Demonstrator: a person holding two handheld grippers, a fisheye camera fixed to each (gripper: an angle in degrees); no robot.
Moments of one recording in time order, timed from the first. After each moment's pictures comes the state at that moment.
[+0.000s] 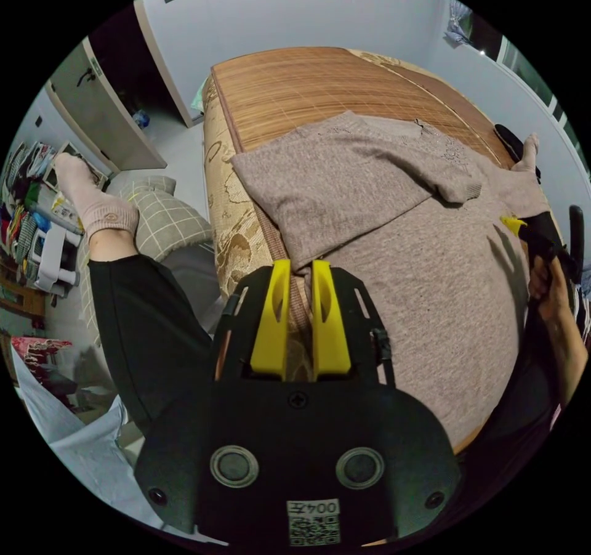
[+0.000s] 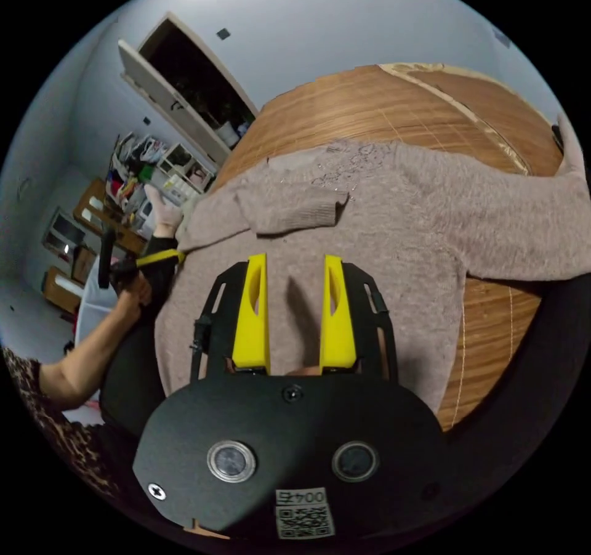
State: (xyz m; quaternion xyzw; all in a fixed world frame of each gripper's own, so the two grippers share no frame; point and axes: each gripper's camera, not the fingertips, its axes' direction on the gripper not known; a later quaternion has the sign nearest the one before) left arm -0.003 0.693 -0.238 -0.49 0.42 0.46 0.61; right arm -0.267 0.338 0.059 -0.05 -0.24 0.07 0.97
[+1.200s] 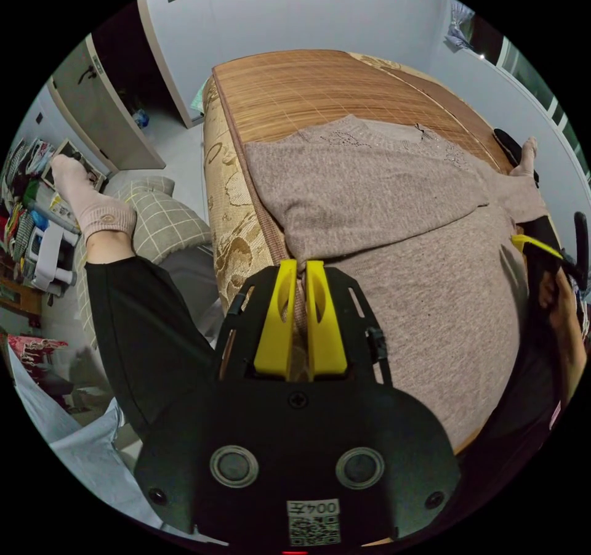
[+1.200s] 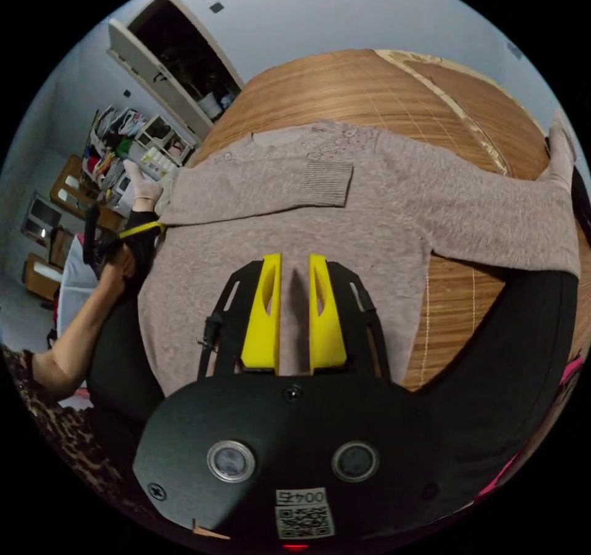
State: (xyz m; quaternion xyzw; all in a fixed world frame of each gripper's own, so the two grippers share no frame) left arm -0.048 0.716 -0.243 -0.49 0.42 0.45 0.61; right arm -0.312 0.326 0.087 -0.10 -0.17 0.03 0.98
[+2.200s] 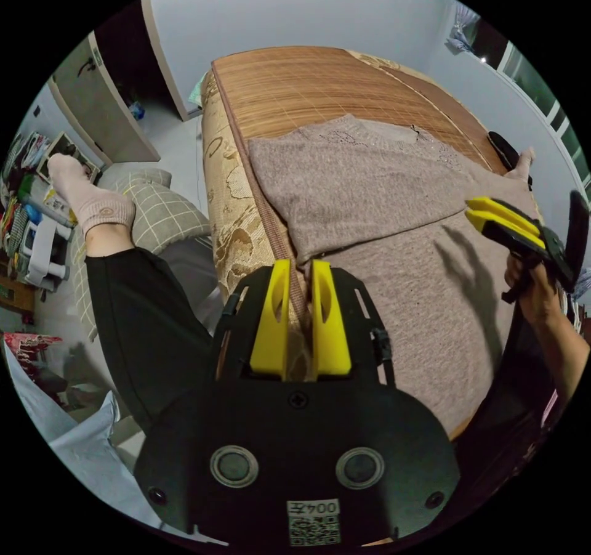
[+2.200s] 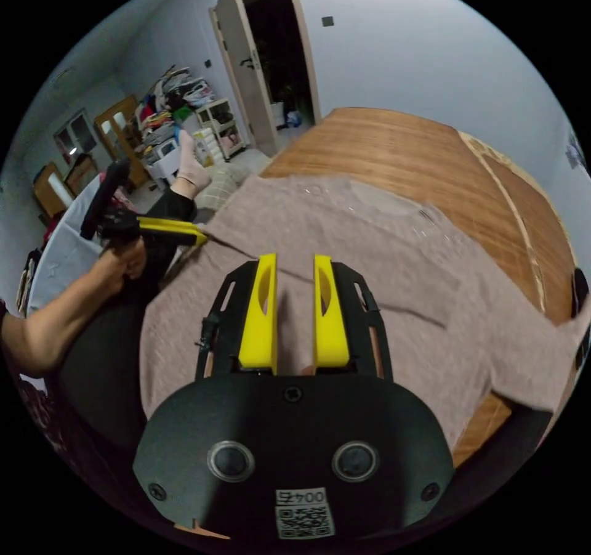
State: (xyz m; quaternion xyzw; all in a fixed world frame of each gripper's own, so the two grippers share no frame) left arm -0.068 0.711 -0.203 -0.51 0.43 0.44 0.60; right arm -0.466 0.311 0.174 0.00 -0.20 -0.14 0.97
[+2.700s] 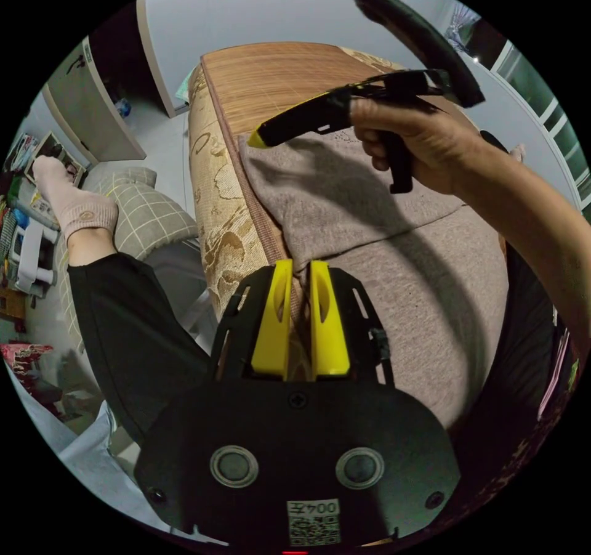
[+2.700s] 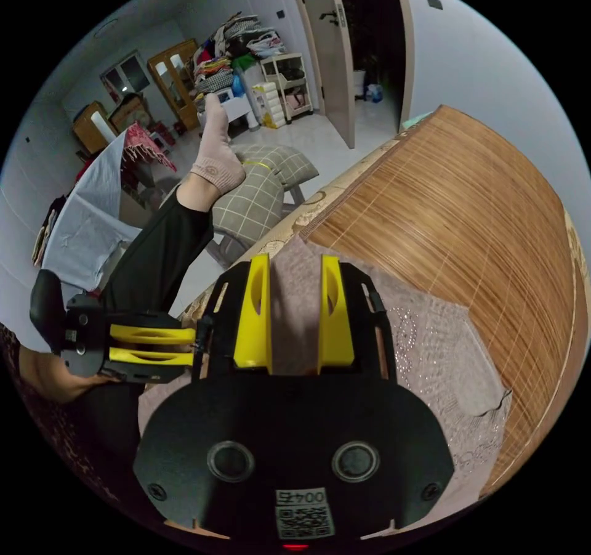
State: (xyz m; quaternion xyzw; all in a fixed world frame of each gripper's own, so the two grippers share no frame) left arm -0.065 0.716 -0.187 -0.53 0.45 0.44 0.58; right arm -0.616 0.177 0.301 -0.09 -0.27 -0.29 0.92
